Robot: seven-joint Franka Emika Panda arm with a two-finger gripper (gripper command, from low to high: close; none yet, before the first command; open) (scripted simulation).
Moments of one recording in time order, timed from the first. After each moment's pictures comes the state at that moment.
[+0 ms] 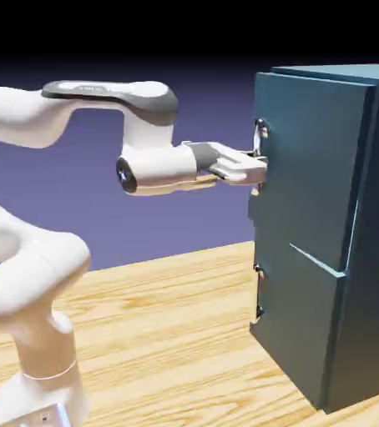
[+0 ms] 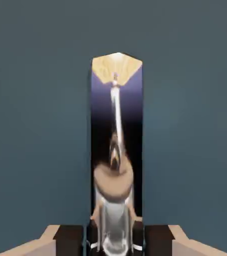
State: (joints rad) arm -0.73 -1.02 0.63 -2.73 2.39 2.49 2.01
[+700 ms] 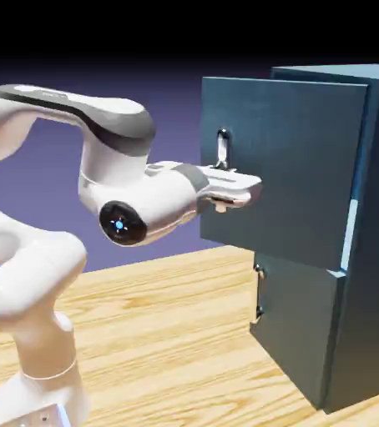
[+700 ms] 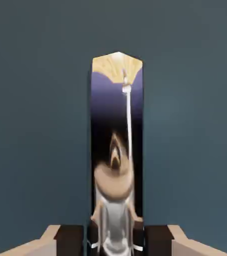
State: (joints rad) arm -0.70 -0.91 -0.13 -2.81 1.51 1.70 2.02
